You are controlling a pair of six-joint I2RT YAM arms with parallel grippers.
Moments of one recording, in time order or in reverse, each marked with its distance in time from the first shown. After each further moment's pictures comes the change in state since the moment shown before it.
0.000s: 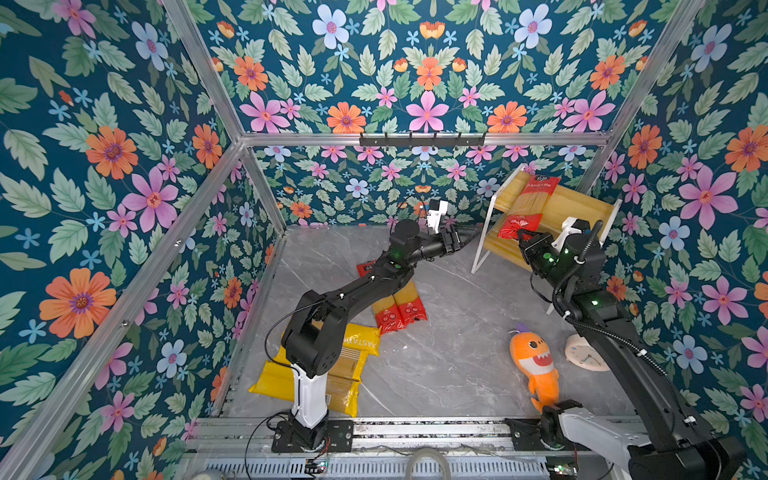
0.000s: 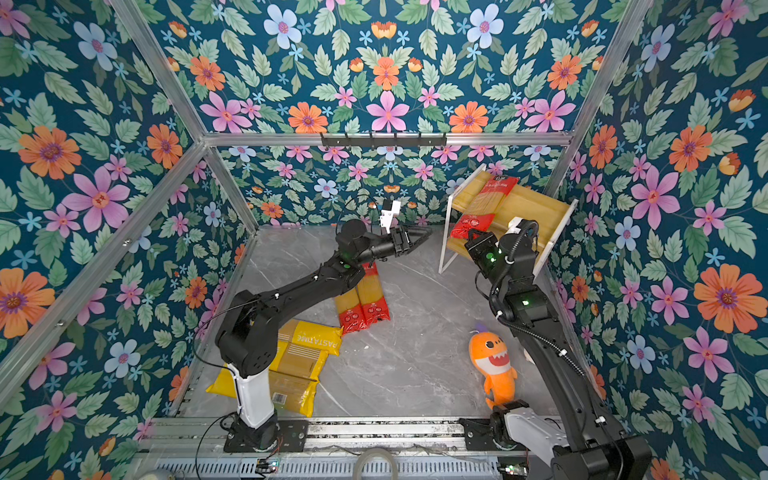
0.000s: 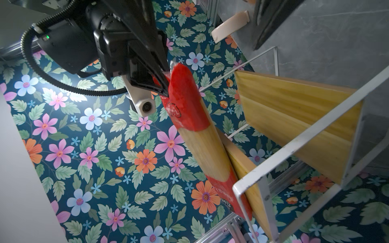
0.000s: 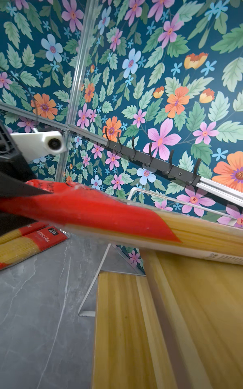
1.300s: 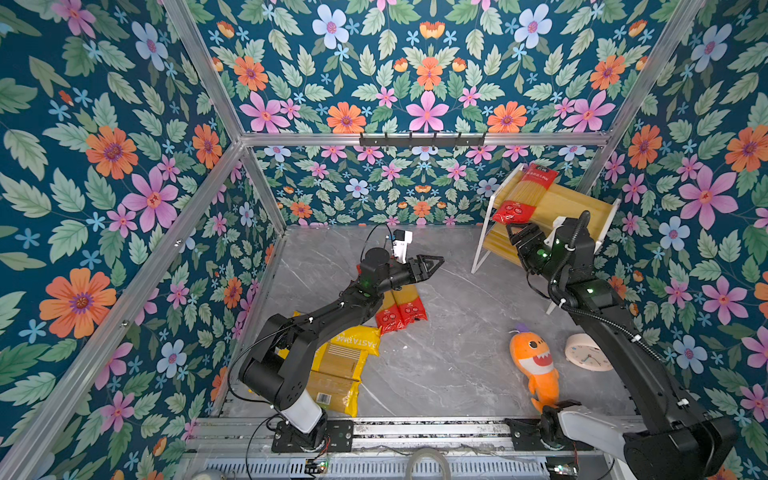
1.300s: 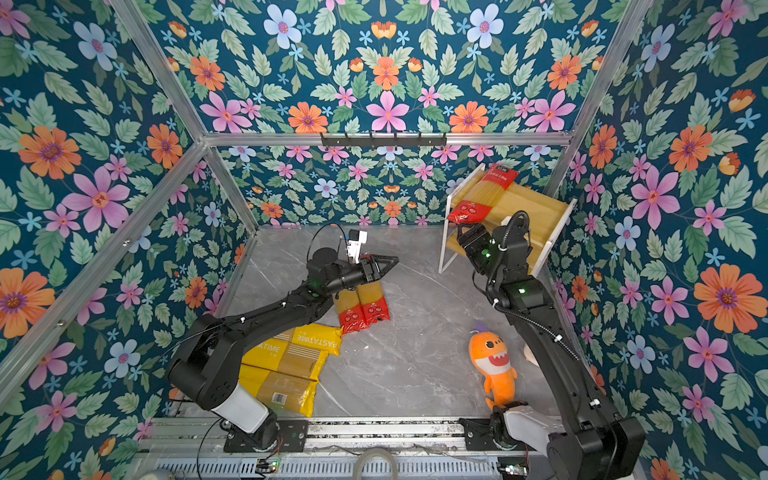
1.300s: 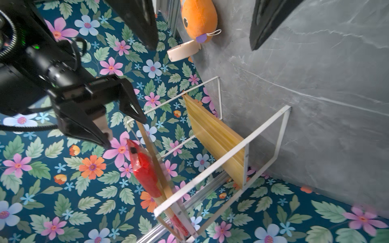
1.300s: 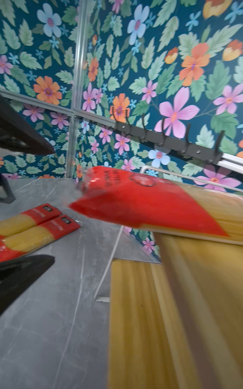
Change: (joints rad) left arm 0.118 -0.254 -0.451 -0.044 -0.083 0.187; right arm 0.046 0.043 0.048 -0.142 -0.038 -0.020
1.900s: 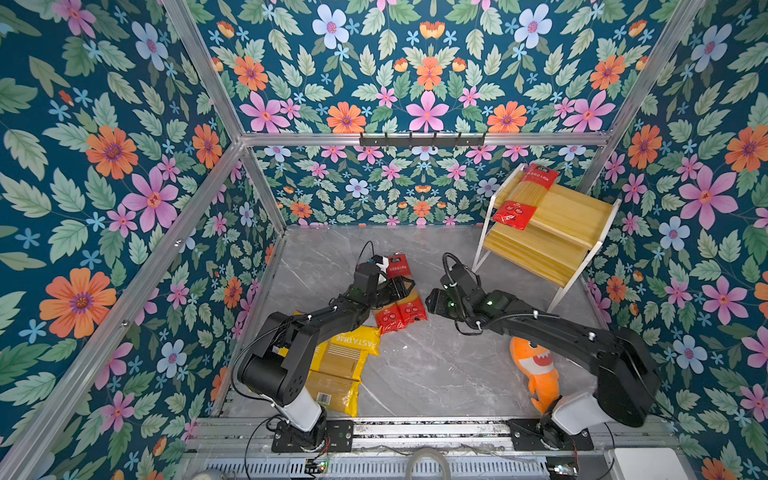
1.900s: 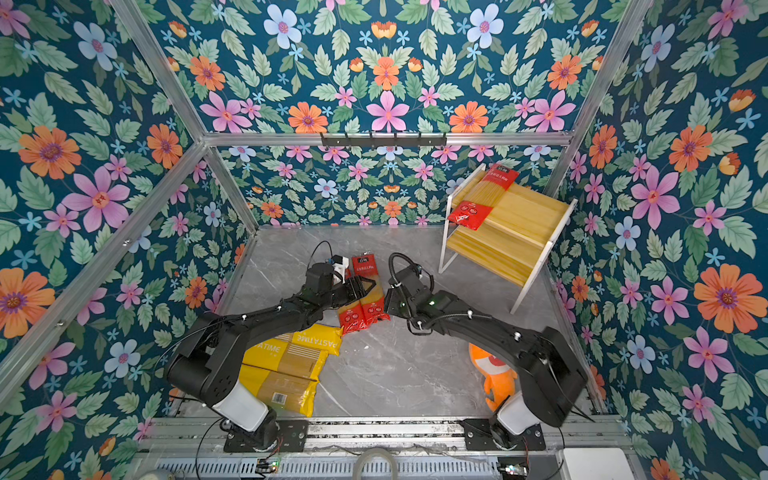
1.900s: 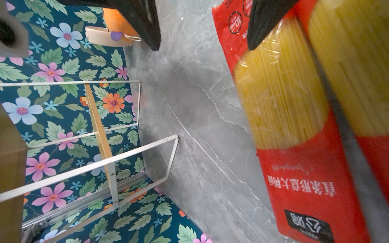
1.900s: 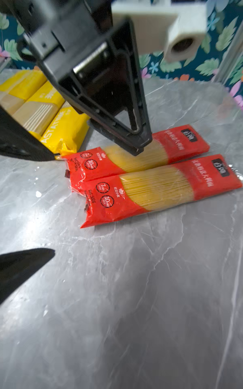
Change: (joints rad) left arm 0.084 0.021 -0.145 -0.271 -0.193 0.104; right arm 0.513 0.456 -0.043 -0.050 0.123 -0.174
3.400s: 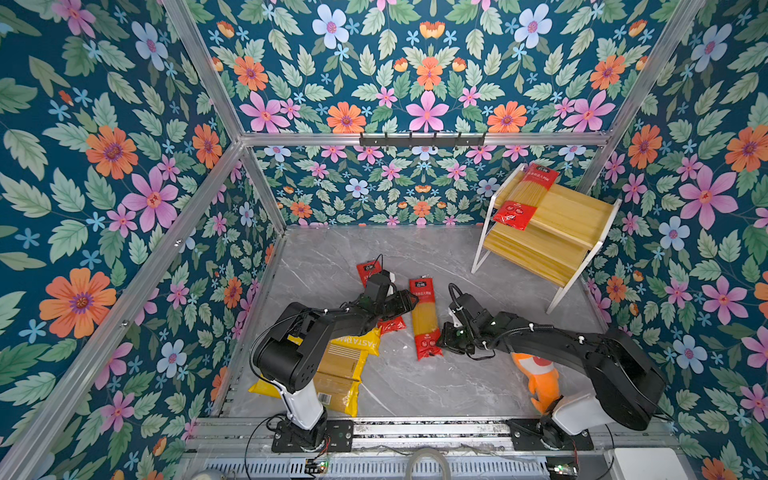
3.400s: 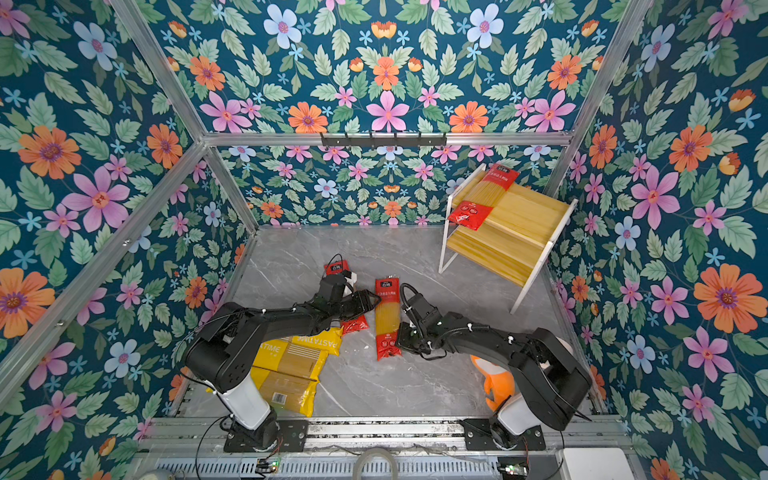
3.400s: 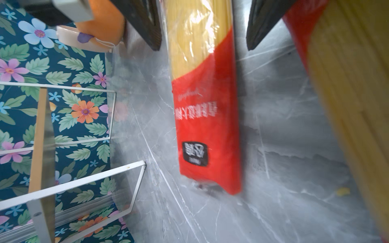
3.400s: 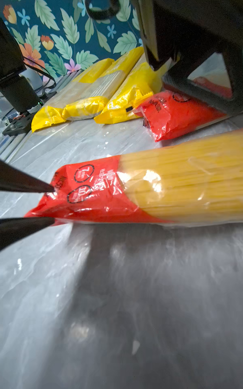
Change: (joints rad) left arm -0.062 0.101 -0.032 -0.005 -0.031 -0.026; right arm -0.042 -0.118 -0.342 0.062 -0.340 0.078
